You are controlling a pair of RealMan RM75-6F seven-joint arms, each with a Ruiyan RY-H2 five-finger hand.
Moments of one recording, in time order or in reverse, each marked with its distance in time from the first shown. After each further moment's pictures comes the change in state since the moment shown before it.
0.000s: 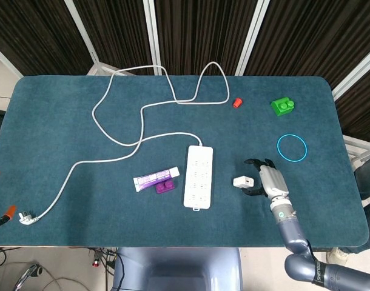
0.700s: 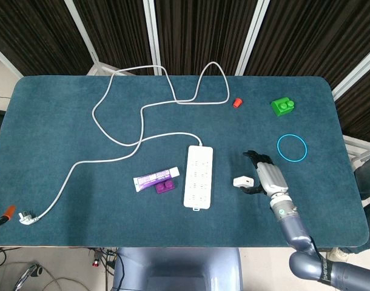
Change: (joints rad) left arm 0.004 0.004 -0.002 0.001 0.002 0.008 -0.013; right arm 0.030 0.064 0.039 -0.060 0.021 -0.084 -0.043
